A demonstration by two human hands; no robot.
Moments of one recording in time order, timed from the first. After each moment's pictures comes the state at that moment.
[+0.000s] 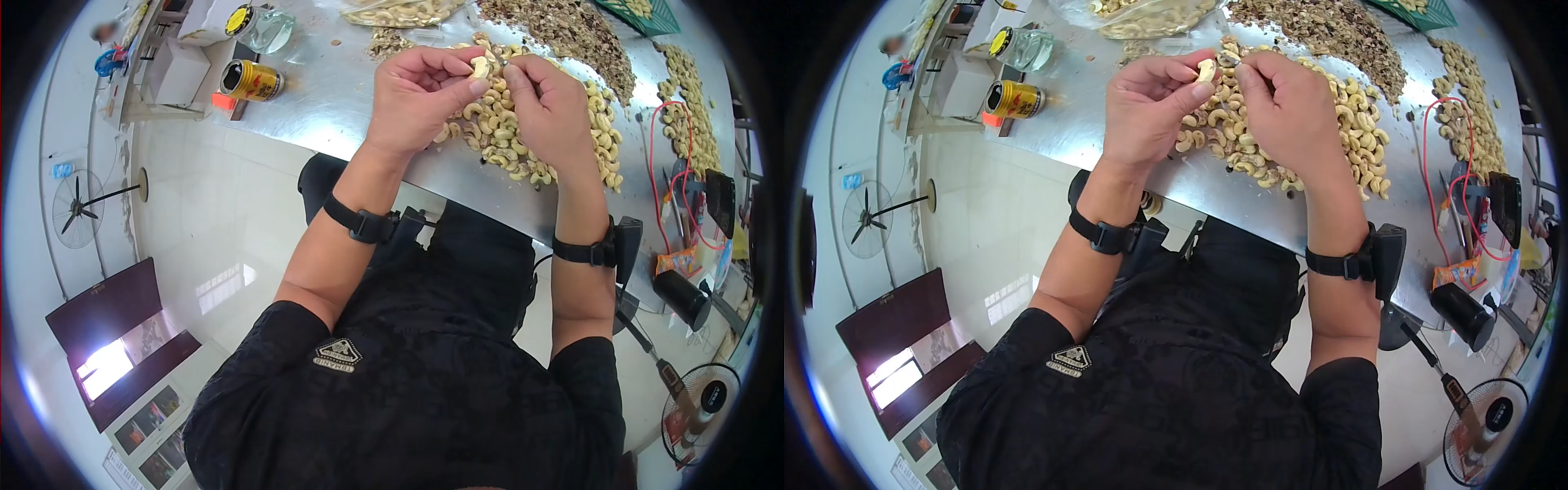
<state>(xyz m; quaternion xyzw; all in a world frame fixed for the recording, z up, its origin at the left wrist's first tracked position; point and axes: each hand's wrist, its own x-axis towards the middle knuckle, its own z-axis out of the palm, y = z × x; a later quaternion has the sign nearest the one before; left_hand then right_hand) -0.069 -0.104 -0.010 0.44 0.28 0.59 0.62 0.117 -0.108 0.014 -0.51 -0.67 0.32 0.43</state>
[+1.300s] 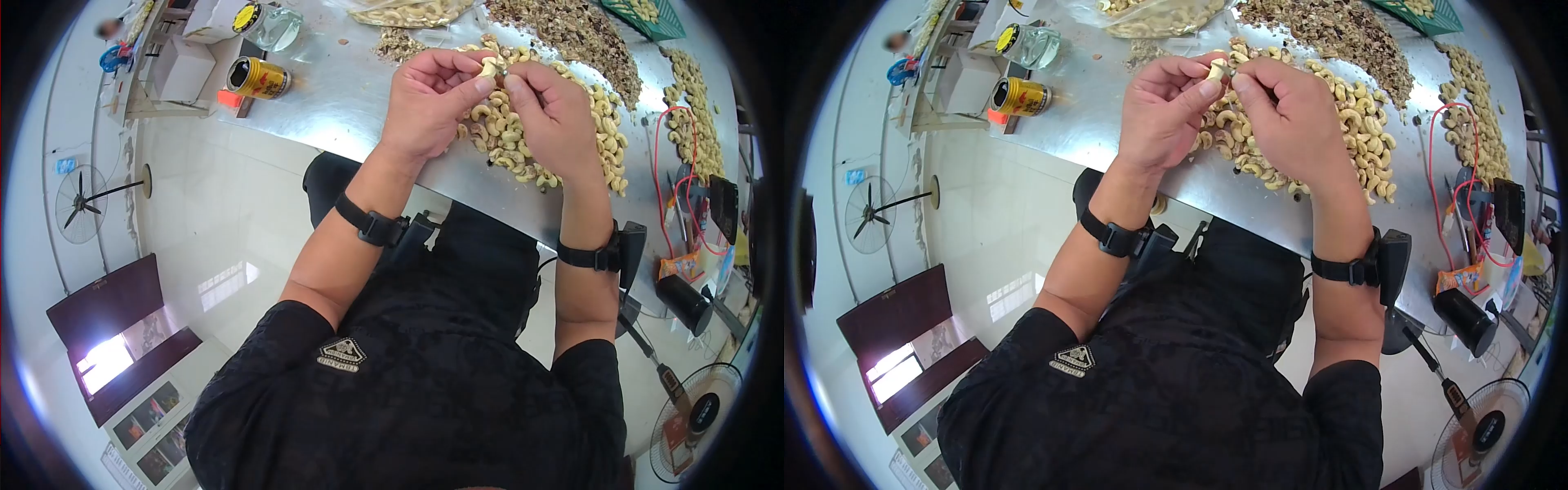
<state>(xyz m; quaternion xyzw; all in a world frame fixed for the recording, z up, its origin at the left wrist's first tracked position) -0.063 -0.107 -0.016 0.35 0.25 0.61 0.66 0.115 -0.108 0.013 -0.47 -0.68 0.36 0.44</state>
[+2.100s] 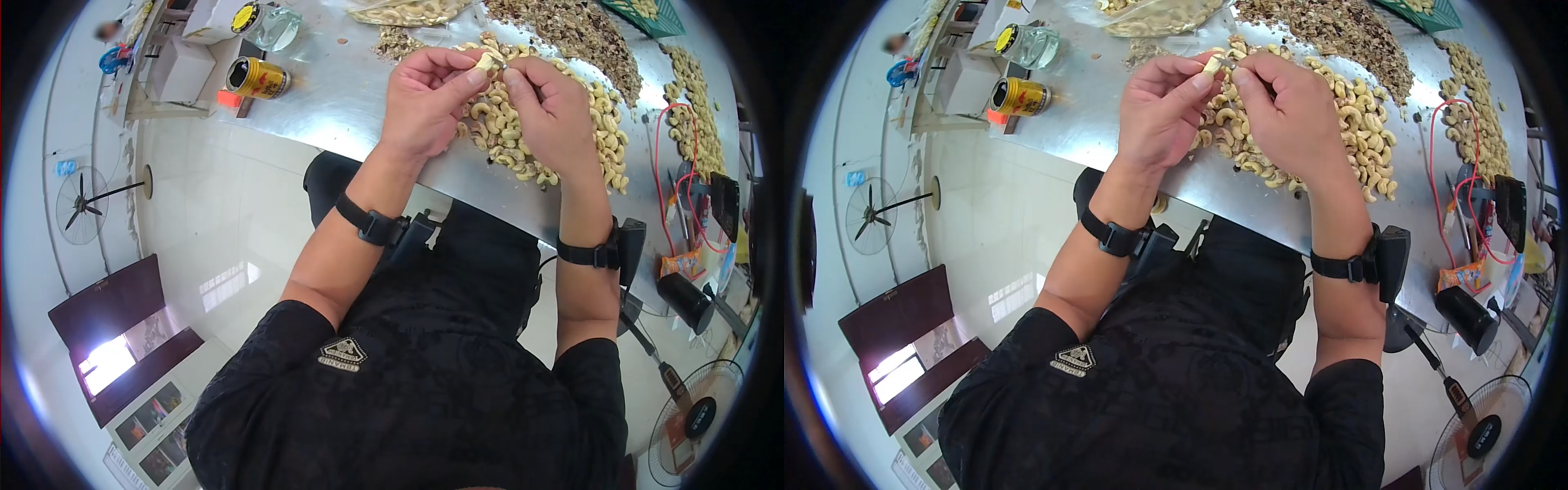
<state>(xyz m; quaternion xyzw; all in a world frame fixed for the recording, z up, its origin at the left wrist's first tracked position) -0.067 -0.107 -0.022 0.34 0.25 0.61 0.67 0.112 -0.109 0.011 -0.50 -0.66 0.35 0.44</state>
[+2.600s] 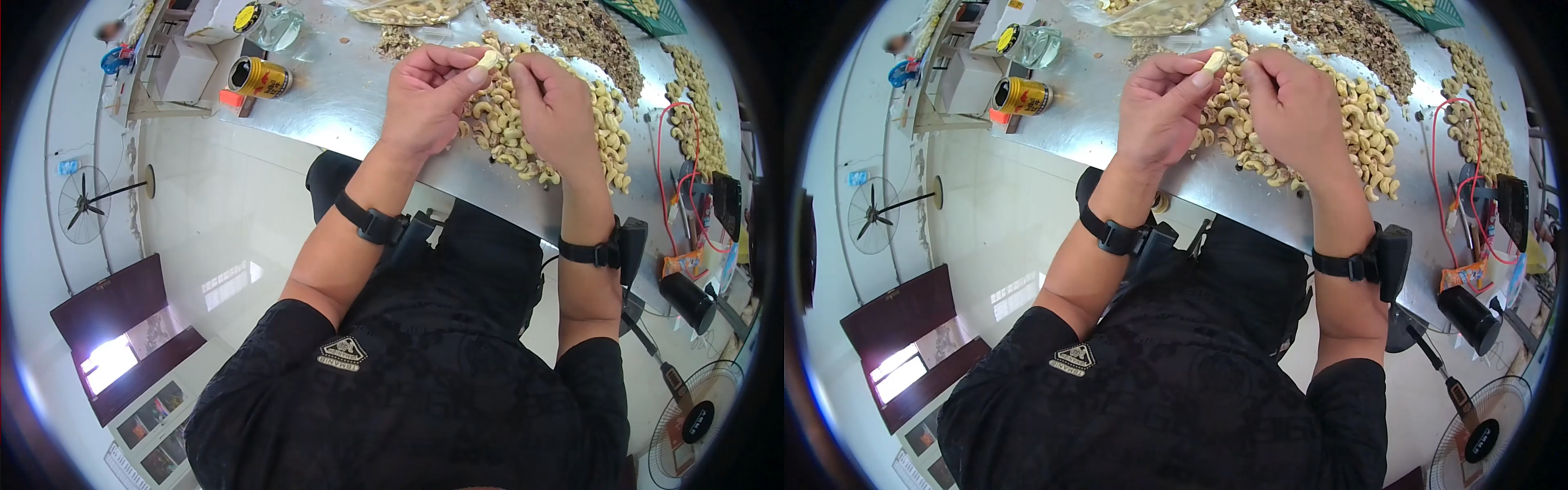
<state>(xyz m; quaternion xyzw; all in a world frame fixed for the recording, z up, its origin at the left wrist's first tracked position) -0.066 -0.107 -0.020 0.36 0.24 0.61 0.66 0.113 -0.107 0.012 -0.50 -0.67 0.32 0.44</state>
